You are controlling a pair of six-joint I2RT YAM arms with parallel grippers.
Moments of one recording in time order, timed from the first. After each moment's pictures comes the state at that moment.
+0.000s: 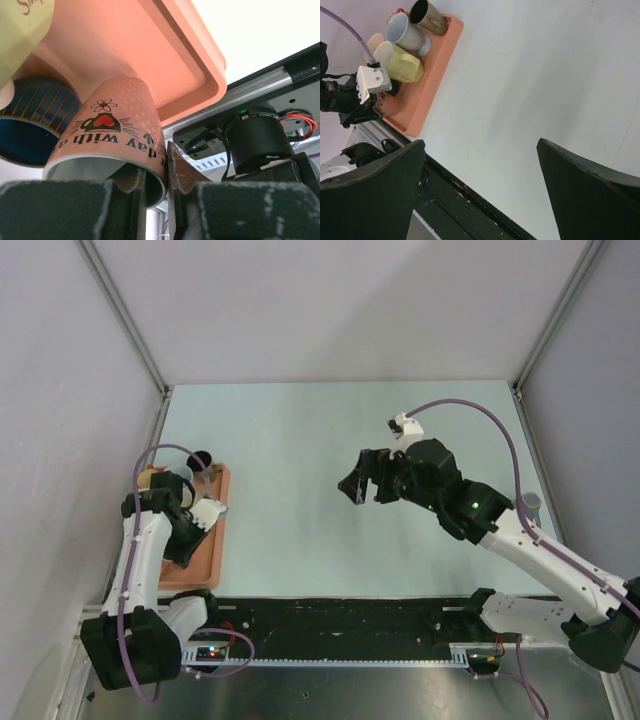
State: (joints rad) left arm 0.16 1.02 0.84 -1.30 -0.01 0.77; right arm 0.82 1.11 1.13 -0.43 0.02 0.57
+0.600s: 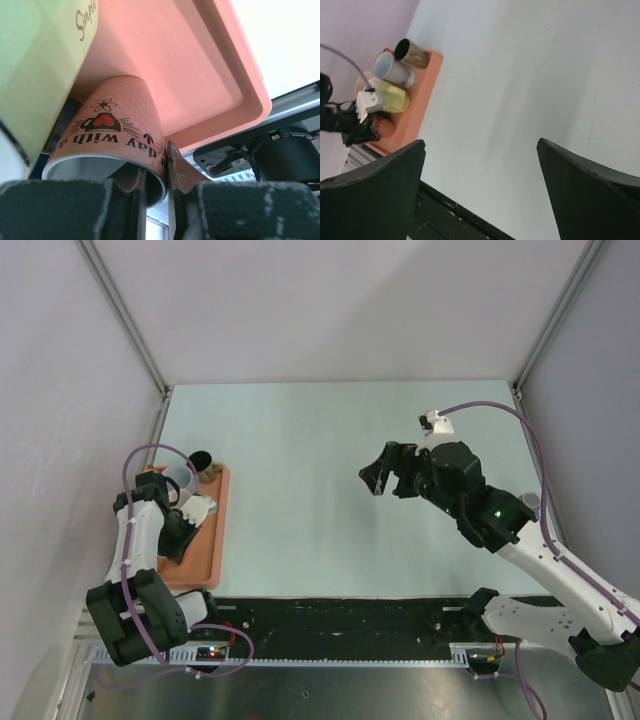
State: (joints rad) left arm 0.35 1.17 0.79 -1.13 0.03 0.92; right arm 0.77 0.97 1.07 -0.44 0.12 0.58
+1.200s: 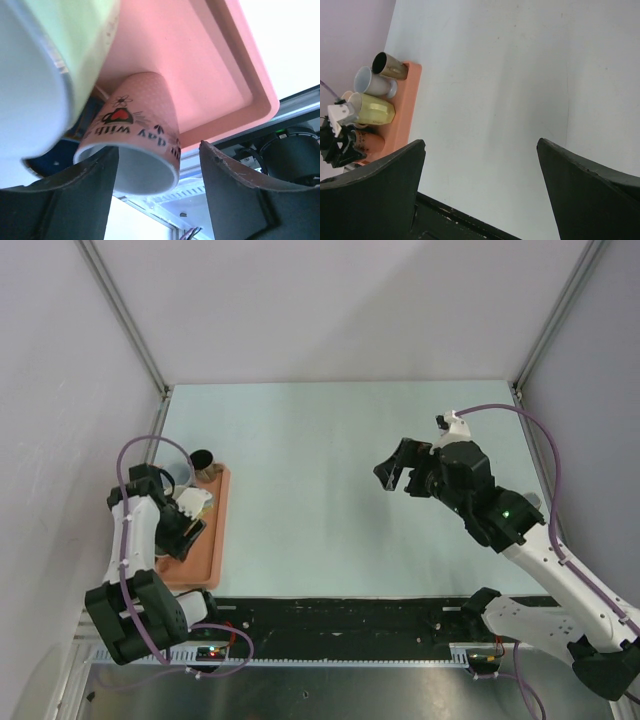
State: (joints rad) left arm 0.36 1.17 0.84 -1.13 0.04 0.94; right arm 0.67 0.94 1.06 -0.52 0.15 0.64
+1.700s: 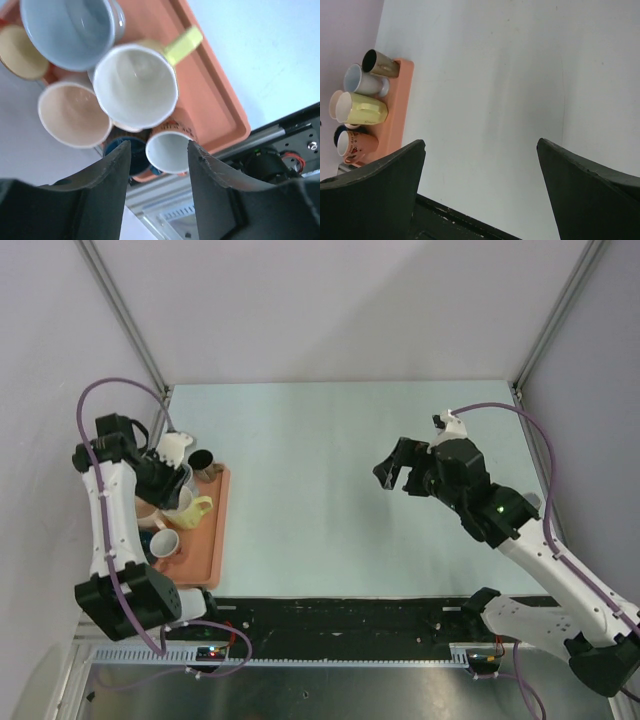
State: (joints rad) left arm 0.36 1.27 1.33 -1.33 0.22 0.89; right arm 0.66 0.96 1.06 -0.53 0.14 0.64
